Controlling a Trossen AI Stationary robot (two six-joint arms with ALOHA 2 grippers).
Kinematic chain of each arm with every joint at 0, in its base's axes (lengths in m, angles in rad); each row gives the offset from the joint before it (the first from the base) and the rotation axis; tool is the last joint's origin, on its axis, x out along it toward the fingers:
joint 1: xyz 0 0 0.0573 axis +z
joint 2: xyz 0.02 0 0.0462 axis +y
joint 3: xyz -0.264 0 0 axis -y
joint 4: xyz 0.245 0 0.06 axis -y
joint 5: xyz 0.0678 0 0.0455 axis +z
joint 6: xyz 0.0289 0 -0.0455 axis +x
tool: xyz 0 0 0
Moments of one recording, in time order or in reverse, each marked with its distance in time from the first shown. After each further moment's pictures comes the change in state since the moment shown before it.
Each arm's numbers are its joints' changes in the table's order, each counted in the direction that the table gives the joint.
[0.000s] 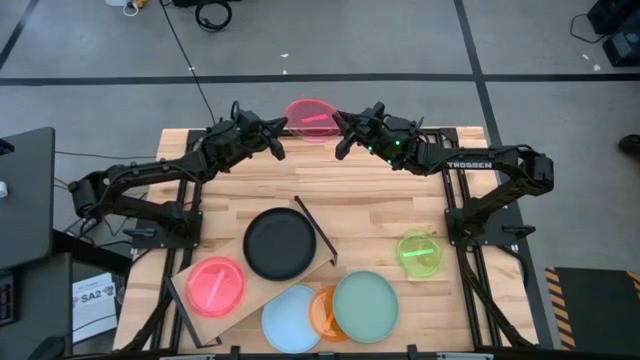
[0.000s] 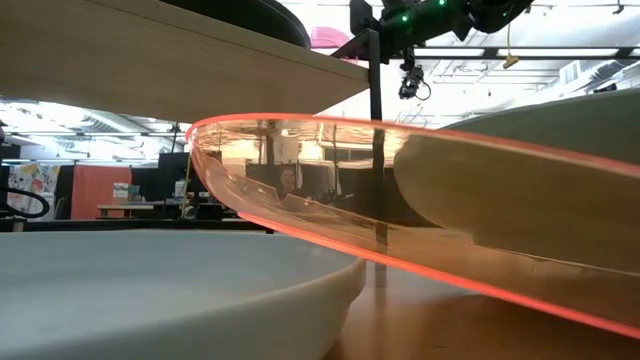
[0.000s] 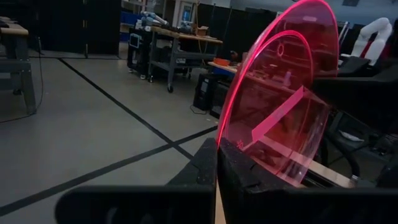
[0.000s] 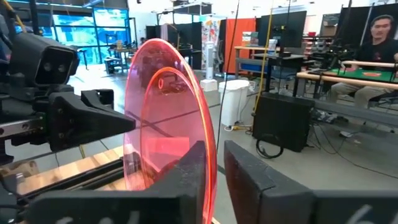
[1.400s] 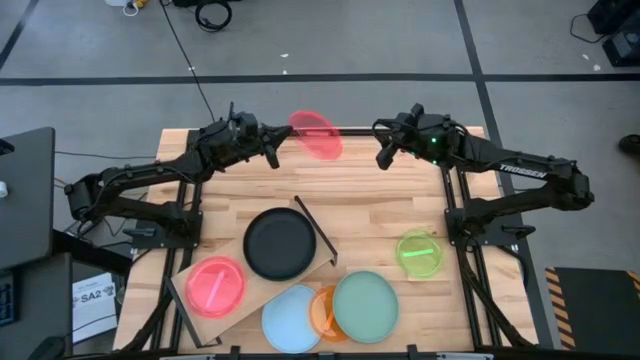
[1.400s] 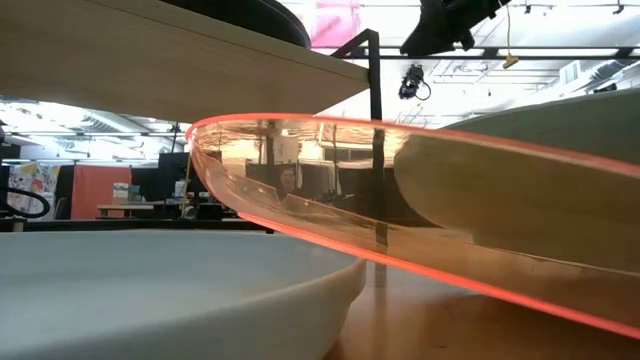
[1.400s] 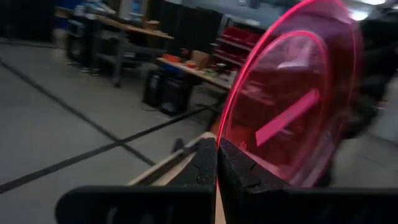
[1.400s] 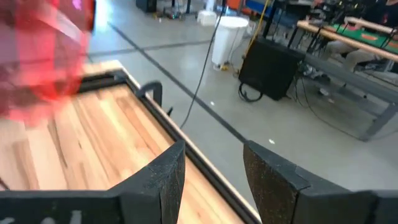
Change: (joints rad) left arm -0.020 -0.044 0.001 -0.001 -0.220 -0.083; right arm -0.001 -0.371 -0.001 -0.719 -0.005 -0.040
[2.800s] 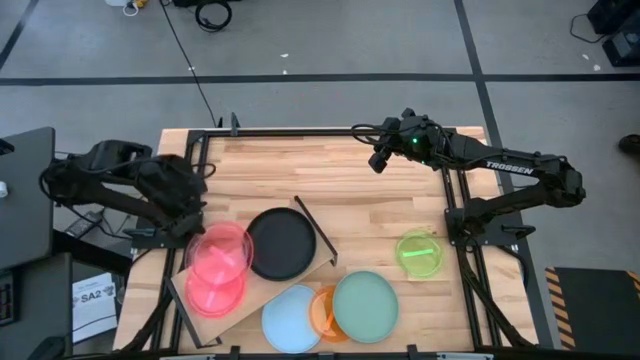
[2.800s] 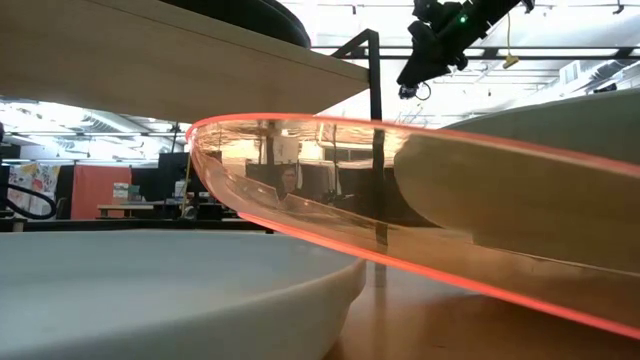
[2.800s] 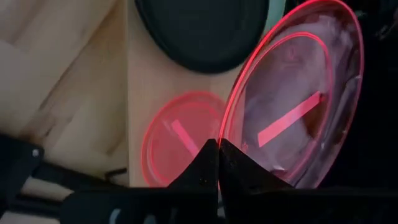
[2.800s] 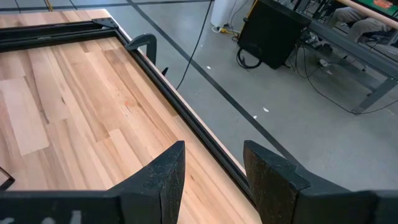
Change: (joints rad) left arm -0.557 -0.238 0.658 -1.914 -0.372 -0.594; right arm -0.033 0.094 0.000 -0.075 0.008 0.001
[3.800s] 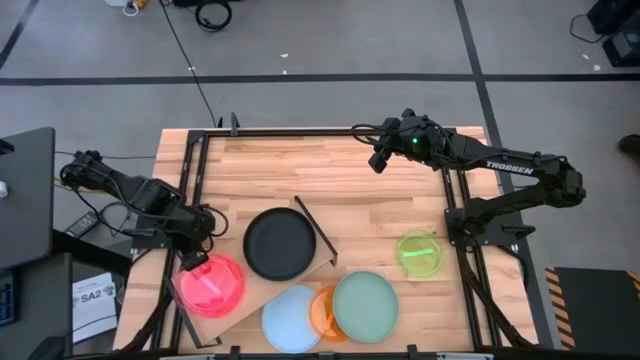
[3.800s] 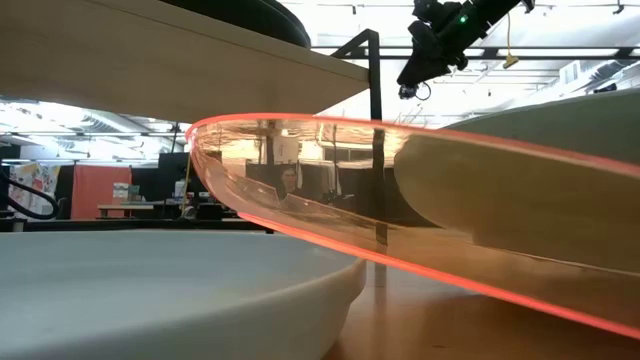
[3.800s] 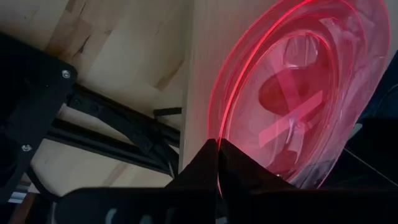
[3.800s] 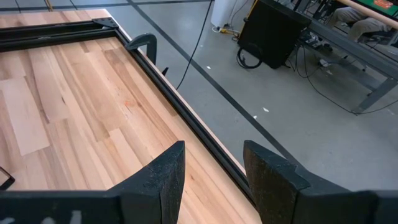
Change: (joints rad) left arm -0.346 0.008 -0.374 0.072 0.021 -0.243; right arm 0.000 0.000 0.000 0.000 0.001 -0.001
